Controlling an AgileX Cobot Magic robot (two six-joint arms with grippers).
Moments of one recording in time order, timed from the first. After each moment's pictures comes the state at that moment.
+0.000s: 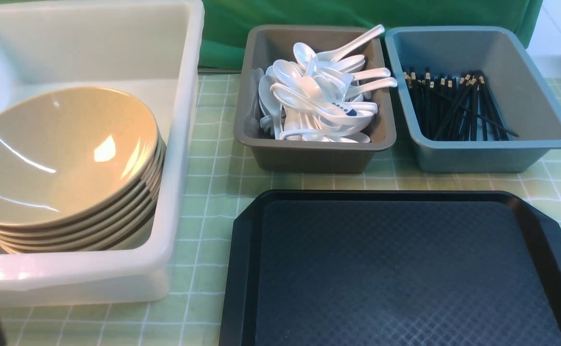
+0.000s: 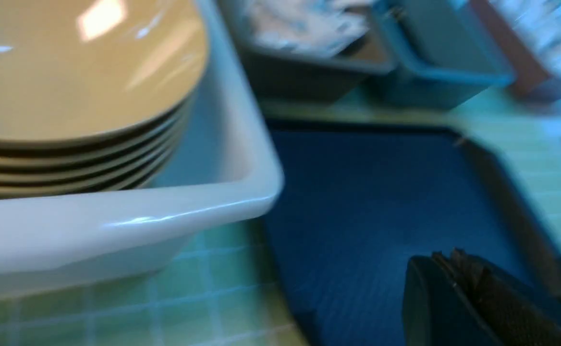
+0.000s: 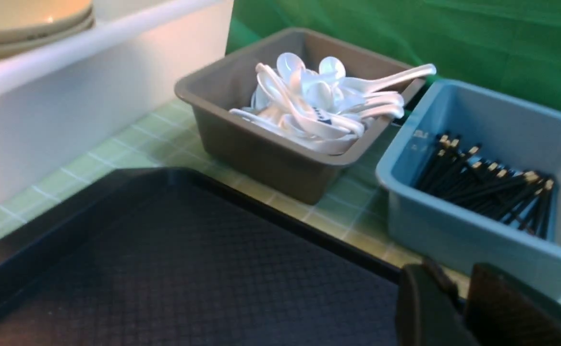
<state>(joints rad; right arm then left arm) 0.48 0.23 -0.35 -0.21 0.28 0.13 -0.35 0.13 -0.64 -0.22 0.94 -0.20</state>
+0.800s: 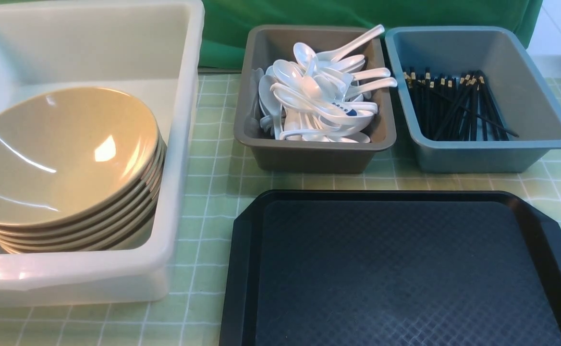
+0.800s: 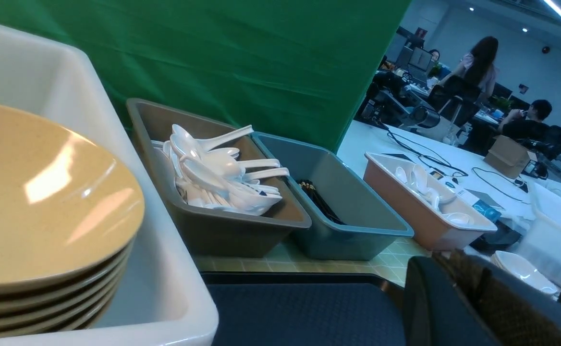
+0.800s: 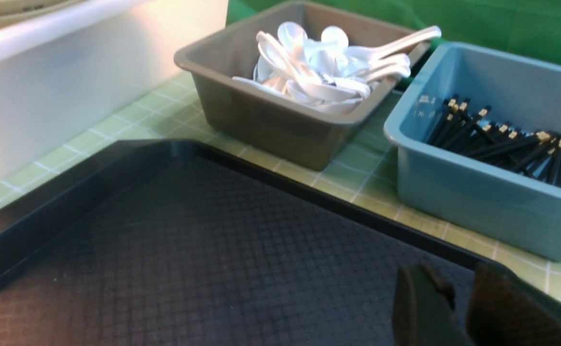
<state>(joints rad) 0.48 0.16 -0.27 -0.21 0.31 0.16 -0.35 -0.02 -0.57 -0.22 0.72 -0.17</state>
